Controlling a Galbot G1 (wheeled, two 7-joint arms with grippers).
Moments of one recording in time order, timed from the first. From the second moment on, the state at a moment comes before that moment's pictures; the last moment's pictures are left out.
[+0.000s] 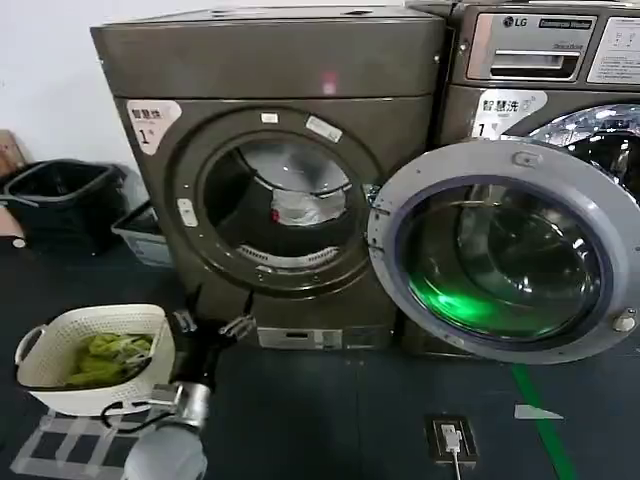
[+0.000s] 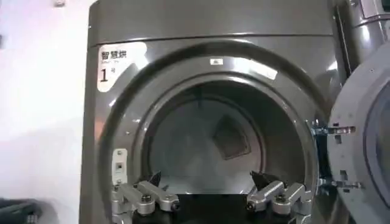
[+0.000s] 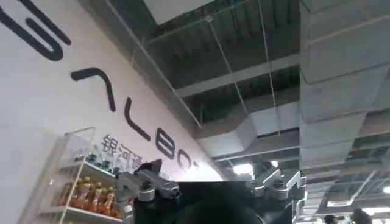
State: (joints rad) left arm 1.20 -1.13 -0.30 -2.03 -0.24 0.02 -0.25; right arm -2.02 0.67 2.88 1.56 0.85 -0.37 -0.12
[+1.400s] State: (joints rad) left arm 1.16 -1.13 -0.27 -1.99 -0.24 0.02 -0.24; right arm -2.03 0.67 2.88 1.55 0.85 -0.37 -0.12
